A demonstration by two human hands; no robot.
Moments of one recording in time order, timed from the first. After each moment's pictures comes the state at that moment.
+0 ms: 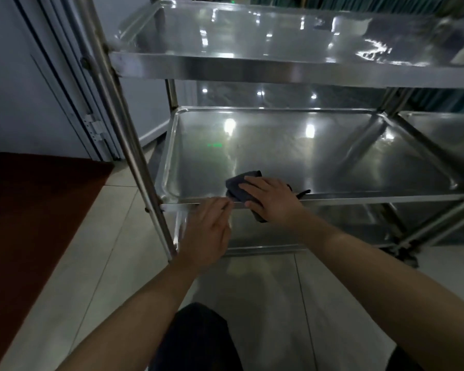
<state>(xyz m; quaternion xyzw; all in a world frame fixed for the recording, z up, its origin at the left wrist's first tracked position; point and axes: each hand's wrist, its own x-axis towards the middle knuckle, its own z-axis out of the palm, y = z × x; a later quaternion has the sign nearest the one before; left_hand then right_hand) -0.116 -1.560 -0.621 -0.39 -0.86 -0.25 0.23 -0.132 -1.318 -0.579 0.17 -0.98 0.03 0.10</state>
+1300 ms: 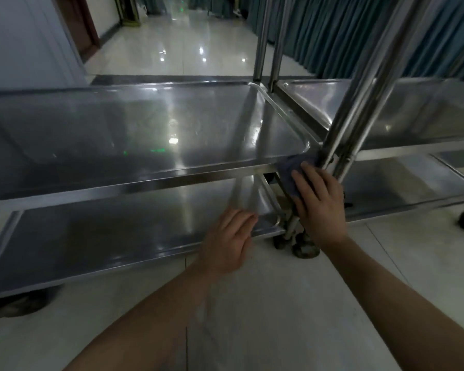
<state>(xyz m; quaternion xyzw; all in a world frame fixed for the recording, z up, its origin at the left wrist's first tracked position) -0.029 -1.092 -0.732 -0.51 -0.78 -0.28 0.24 0.044 -0.850 -0.674 0.00 -0.91 -0.05 0.41</state>
